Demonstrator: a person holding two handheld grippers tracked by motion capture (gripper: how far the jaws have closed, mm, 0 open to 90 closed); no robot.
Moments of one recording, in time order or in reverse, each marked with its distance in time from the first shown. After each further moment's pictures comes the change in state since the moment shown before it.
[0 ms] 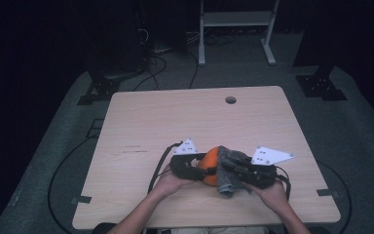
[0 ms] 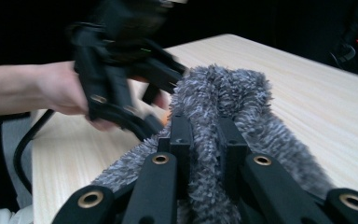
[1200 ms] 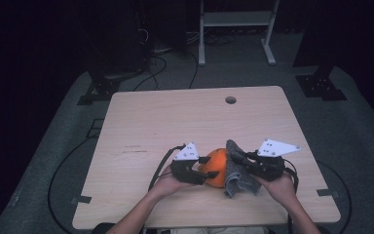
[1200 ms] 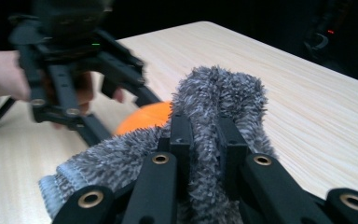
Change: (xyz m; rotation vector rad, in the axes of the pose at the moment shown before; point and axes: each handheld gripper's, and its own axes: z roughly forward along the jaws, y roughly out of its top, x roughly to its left) left arm -0.004 -0.005 0.000 0.001 -0.061 0.101; right arm -0.026 0.003 -0.017 0.054 -0.094 0.027
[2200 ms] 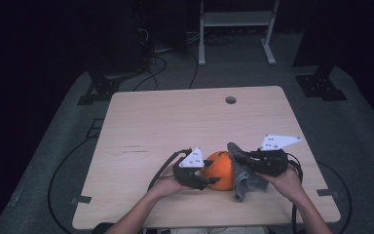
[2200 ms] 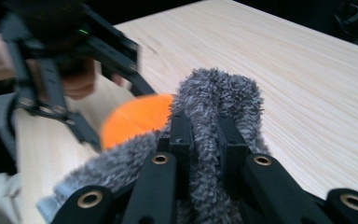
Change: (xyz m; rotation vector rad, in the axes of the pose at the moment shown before) left arm -0.014 0.004 0.003 0.074 -0.003 0.173; right arm -0.015 0.007 -0.002 0.089 0.112 0.005
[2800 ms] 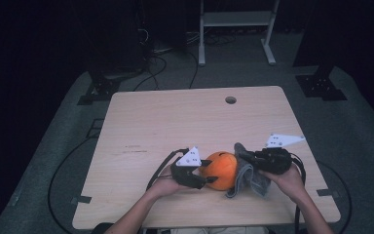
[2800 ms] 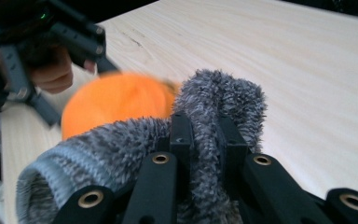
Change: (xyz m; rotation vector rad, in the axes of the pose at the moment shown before) left arm 0.011 -0.008 -0.005 -0.029 -0.010 -0.078; right arm -0.026 -0.031 -0.001 0.014 -0.031 0.122
